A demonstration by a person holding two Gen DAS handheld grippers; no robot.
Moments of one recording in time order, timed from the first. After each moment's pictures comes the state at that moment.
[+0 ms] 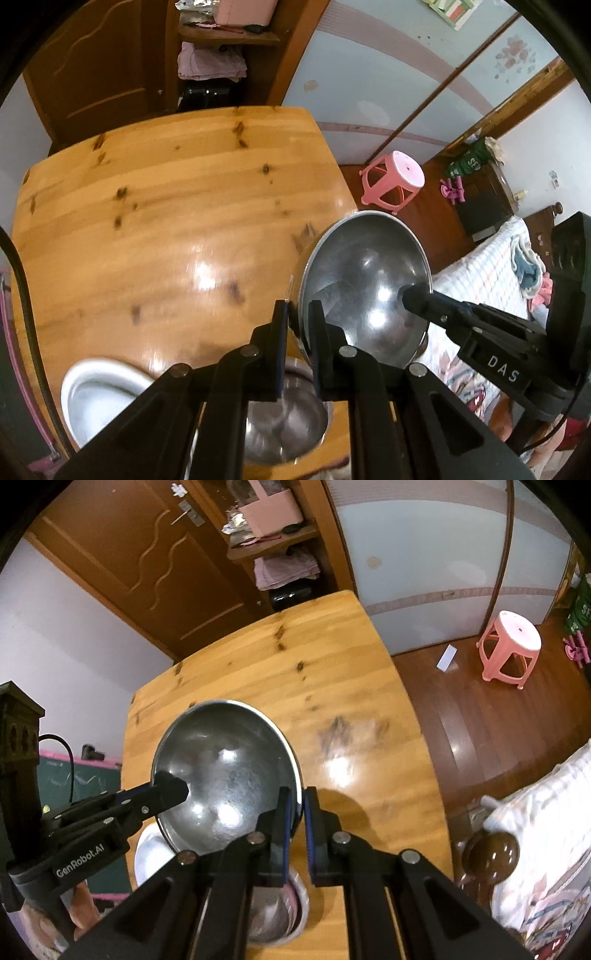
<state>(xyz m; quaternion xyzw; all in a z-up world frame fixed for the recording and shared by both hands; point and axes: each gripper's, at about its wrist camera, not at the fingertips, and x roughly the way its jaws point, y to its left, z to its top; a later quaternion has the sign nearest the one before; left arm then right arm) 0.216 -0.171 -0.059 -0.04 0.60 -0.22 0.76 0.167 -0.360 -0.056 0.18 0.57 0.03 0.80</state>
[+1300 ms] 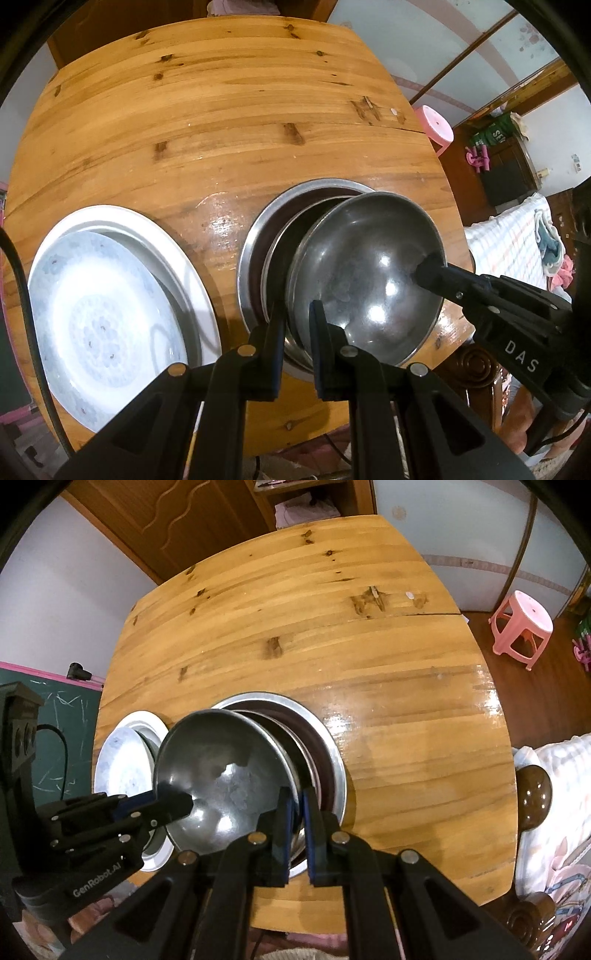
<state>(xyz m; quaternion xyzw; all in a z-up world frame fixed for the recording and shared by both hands) 0.102 -0.117 -0.163 -0.03 0.66 -0.18 0.73 0.069 -0.282 -0.144 0.12 0.62 0.05 0.78</state>
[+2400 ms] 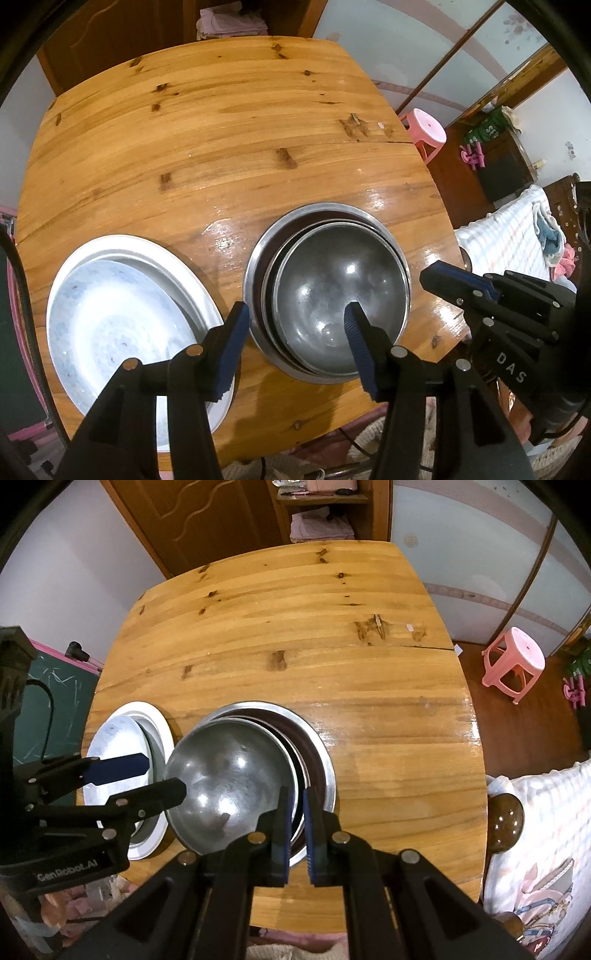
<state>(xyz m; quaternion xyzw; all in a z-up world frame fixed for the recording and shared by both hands) 0.104 -0.112 -0.131 -0.01 0.63 -0.20 0.75 0.067 -0.275 -0.121 0.06 0.60 0.06 0.79</state>
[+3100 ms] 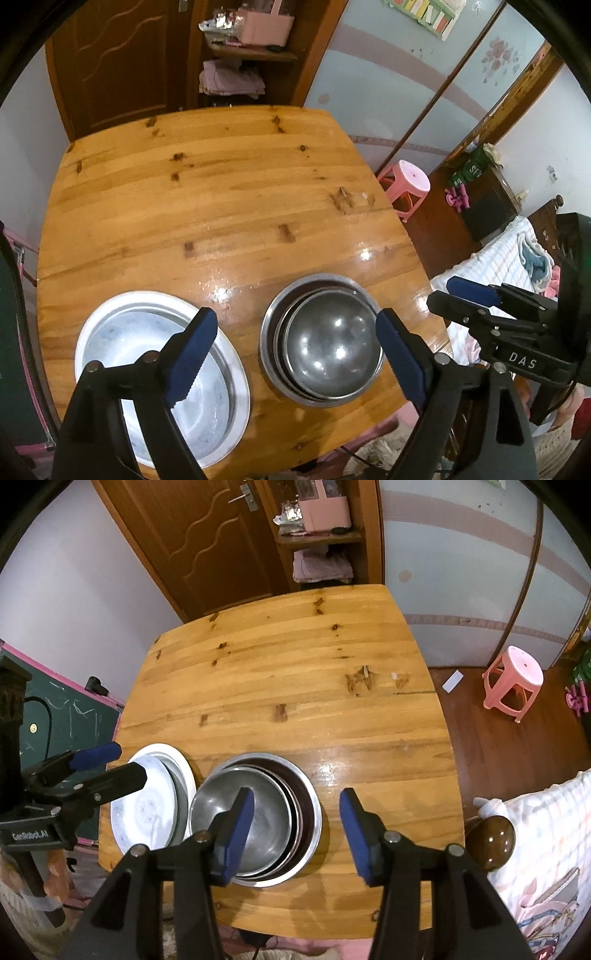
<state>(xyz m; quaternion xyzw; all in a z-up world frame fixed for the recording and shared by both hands) 0.108 -0.085 -0.072 -0.03 0.55 -0.21 0.80 0.067 -0.299 -0.072 0.08 0.55 0.07 0.83</state>
